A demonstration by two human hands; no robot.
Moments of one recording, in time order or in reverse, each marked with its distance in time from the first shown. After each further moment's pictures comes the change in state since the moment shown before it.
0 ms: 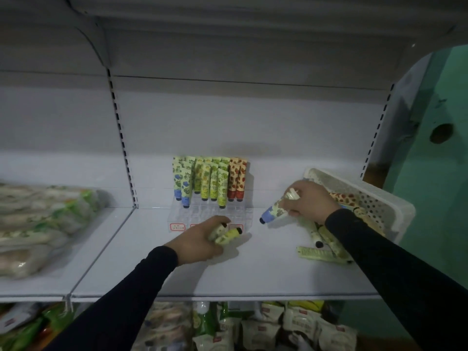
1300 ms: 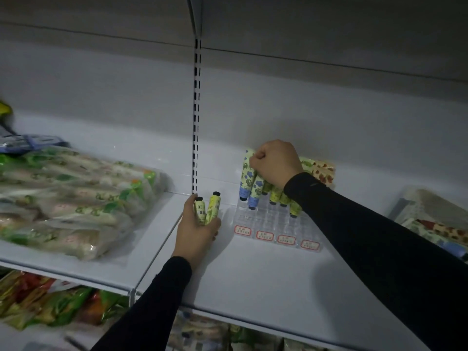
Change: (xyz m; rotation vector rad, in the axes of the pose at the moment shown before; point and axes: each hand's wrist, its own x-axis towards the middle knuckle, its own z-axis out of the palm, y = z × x) left_hand 0.003 -0.134 -0.049 -0.658 0.871 -0.091; right_hand 0.102 -0.177 0.171 -0.341 0.106 -0.488
